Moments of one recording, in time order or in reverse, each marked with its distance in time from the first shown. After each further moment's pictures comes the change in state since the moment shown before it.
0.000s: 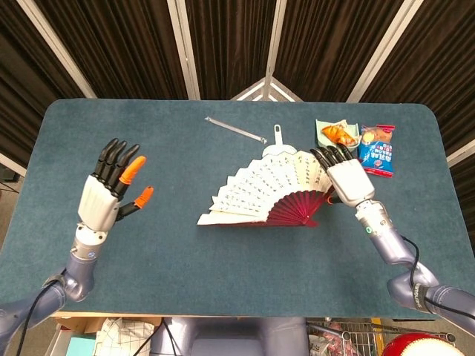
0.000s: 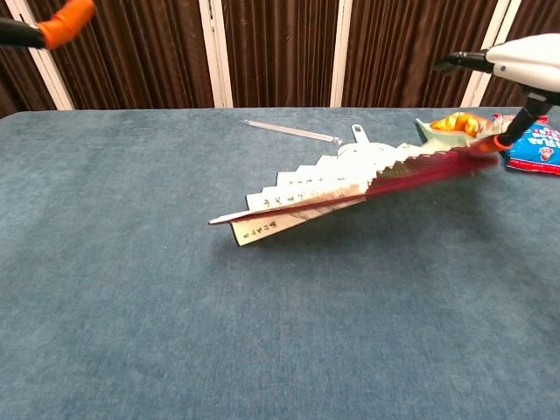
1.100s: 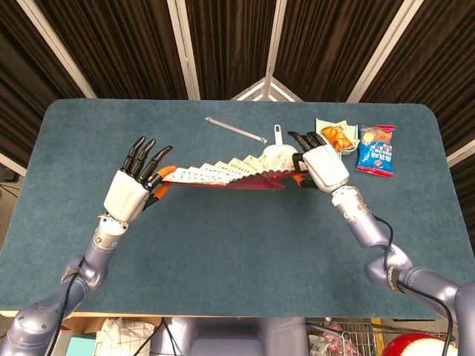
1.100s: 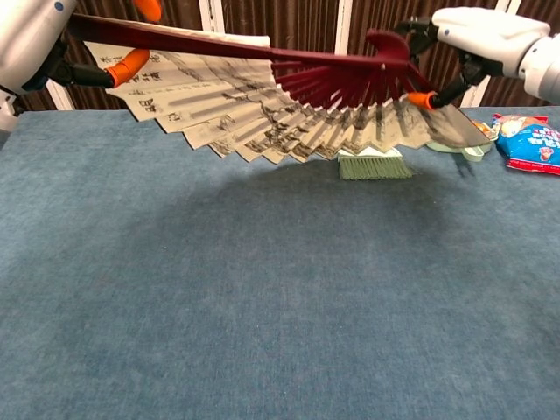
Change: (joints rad) left arm -0.091 -0.225 -0.037 0.418 0.007 -0.078 0.019; right arm 0.116 -0.111 0.045 0.132 -0.053 0.010 0.222
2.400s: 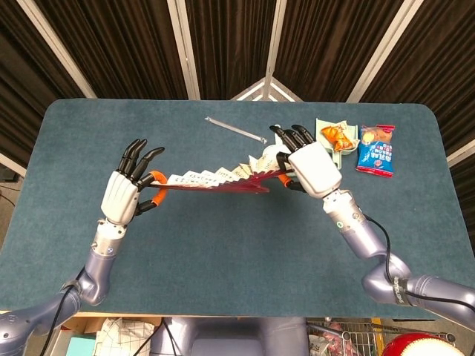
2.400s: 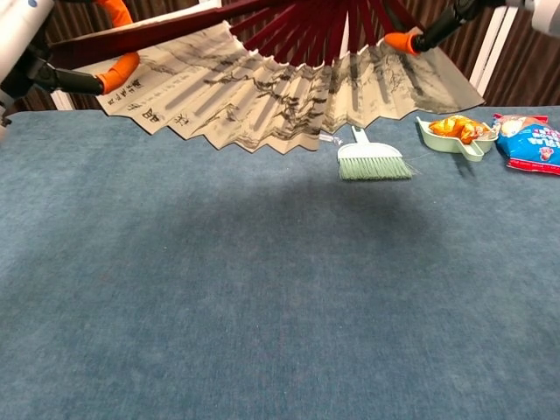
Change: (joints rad) left arm 0.107 0.102 -0.078 -0.358 0.034 -0.142 -0.073; right arm 0.020 0.140 0.045 -0.360 0.048 0.123 -0.244
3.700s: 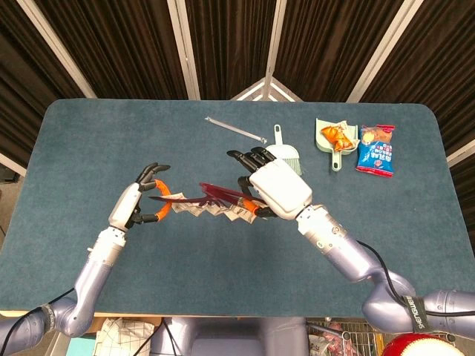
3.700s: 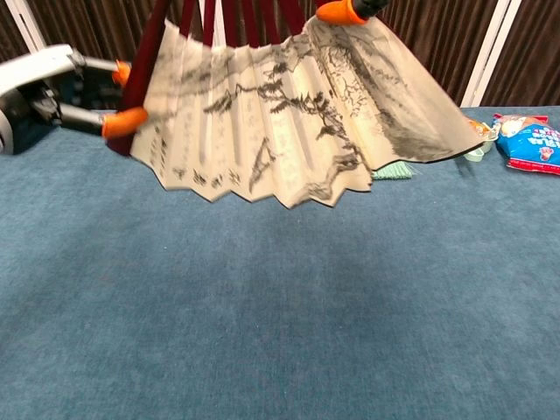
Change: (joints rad) left arm 0.131 0.347 0.000 -0.814 -0.343 -0.511 -0.100; right arm 0.130 0.274 0.053 -0.530 0.255 -0.185 -0.162
